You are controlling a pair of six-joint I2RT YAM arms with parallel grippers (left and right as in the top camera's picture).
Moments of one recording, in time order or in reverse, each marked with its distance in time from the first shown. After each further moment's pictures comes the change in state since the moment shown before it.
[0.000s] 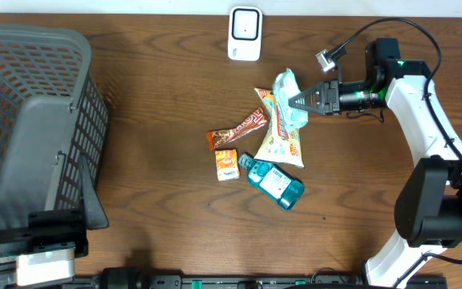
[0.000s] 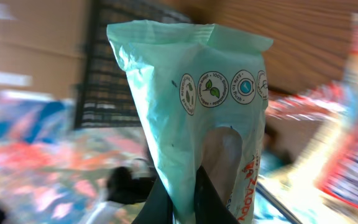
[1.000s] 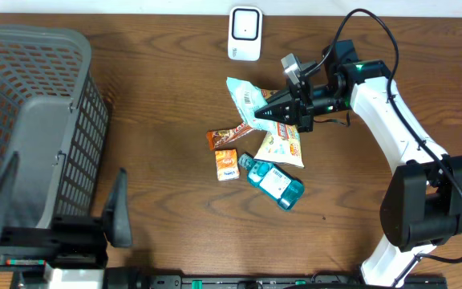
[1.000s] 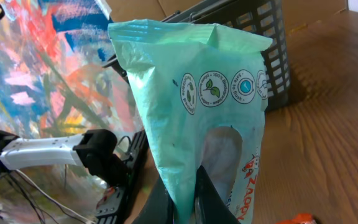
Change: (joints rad) left arm 0.000 -0.001 0.000 -0.006 0.237 -0.005; right arm 0.189 0.000 0.000 0.005 -0.207 -0.743
